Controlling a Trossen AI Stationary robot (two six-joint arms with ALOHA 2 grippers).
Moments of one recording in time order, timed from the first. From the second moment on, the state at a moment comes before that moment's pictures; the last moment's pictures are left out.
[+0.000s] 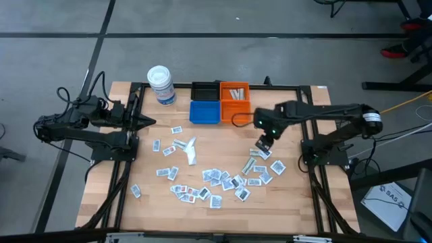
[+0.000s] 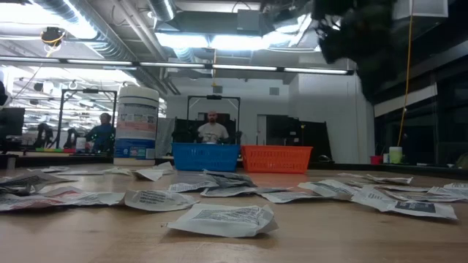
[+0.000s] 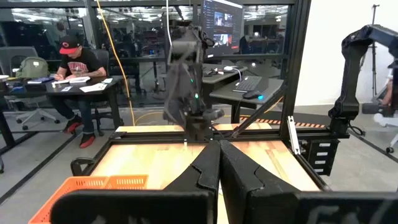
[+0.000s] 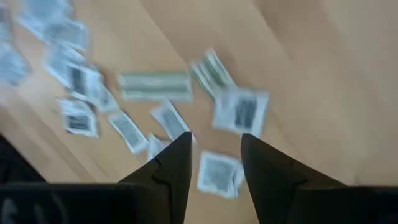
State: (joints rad) left arm 0.00 0.39 0.78 -0.39 0.00 0.00; right arm -0.12 1.33 1.09 -1.12 -0.15 0.57
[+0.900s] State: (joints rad) left arm 0.00 0.39 0.78 -0.39 0.00 0.00; right arm -0.09 1.20 0.53 -0.66 -0.12 0.91
